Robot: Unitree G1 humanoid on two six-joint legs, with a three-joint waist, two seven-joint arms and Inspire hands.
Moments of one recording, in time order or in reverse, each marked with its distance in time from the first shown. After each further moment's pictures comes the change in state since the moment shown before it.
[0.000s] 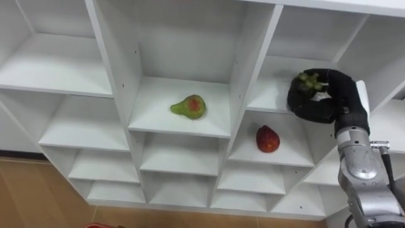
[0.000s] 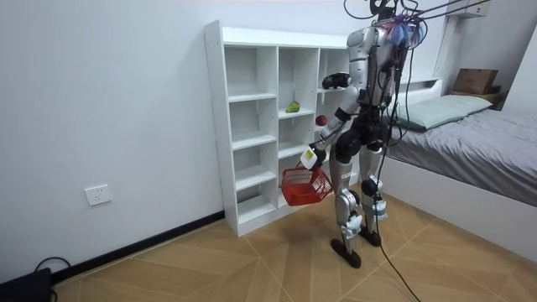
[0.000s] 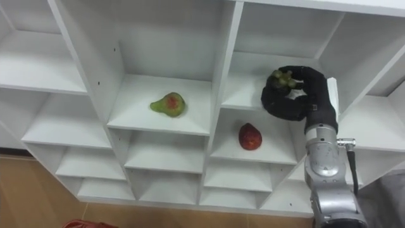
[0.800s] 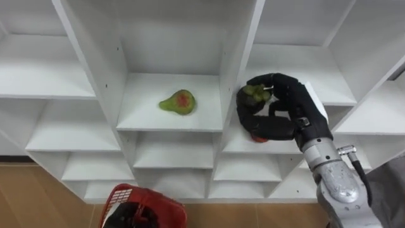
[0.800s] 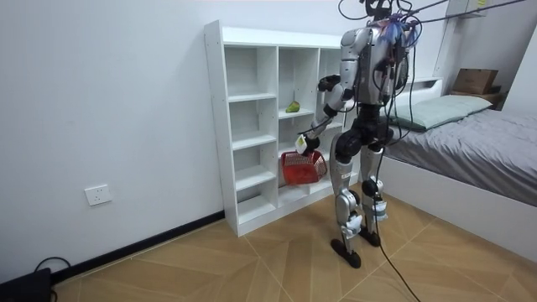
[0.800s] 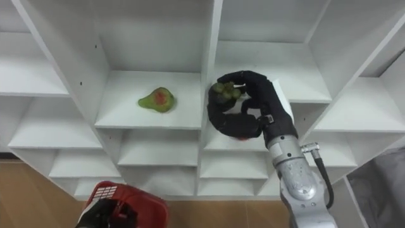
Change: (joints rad) left arm -0.215 -0.011 -0.125 -0.008 -0.050 -0.002 -0.027; right arm 0.160 0.103 0.129 -0.253 -0.010 -0.061 0.222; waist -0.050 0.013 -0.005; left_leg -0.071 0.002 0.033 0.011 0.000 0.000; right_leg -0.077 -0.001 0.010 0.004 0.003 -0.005
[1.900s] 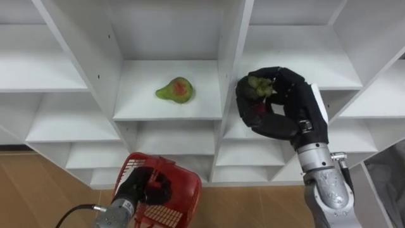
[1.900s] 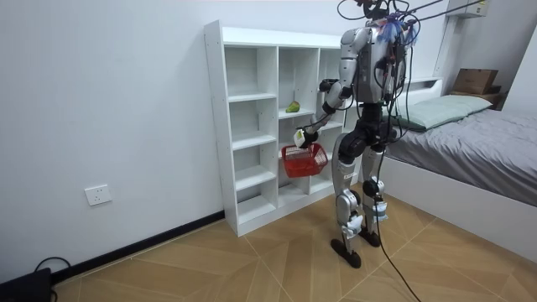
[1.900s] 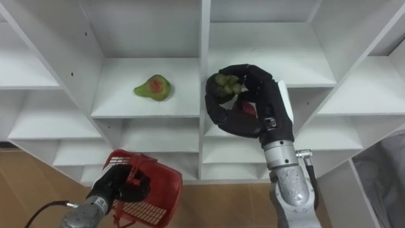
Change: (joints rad) left arm -0.075 -0.001 -0.043 -0.032 -0.061 -0.083 -0.002; right arm -0.051 0.017 0.030 0.290 0.186 -0.380 -0.012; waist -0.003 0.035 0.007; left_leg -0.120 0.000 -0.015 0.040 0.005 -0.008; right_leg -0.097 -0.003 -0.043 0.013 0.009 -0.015
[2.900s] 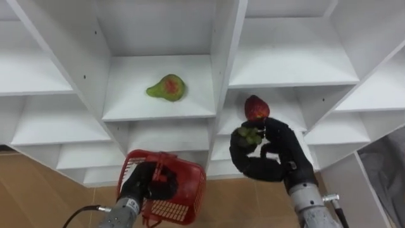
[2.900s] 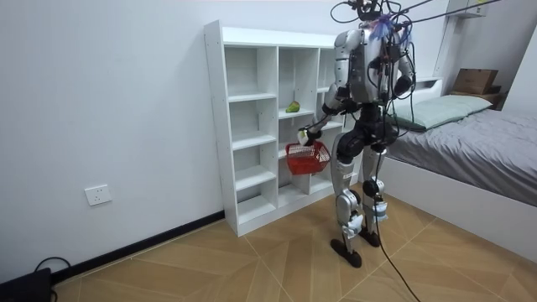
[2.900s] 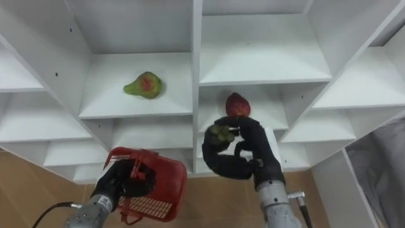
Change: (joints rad) left arm 0.054 -0.006 -0.065 -0.080 -0.131 -0.062 0.018; right arm 0.234 -0.029 0.093 -0.179 -0.210 0.283 -0.193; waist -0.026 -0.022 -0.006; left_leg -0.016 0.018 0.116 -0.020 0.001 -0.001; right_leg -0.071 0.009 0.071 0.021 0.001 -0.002
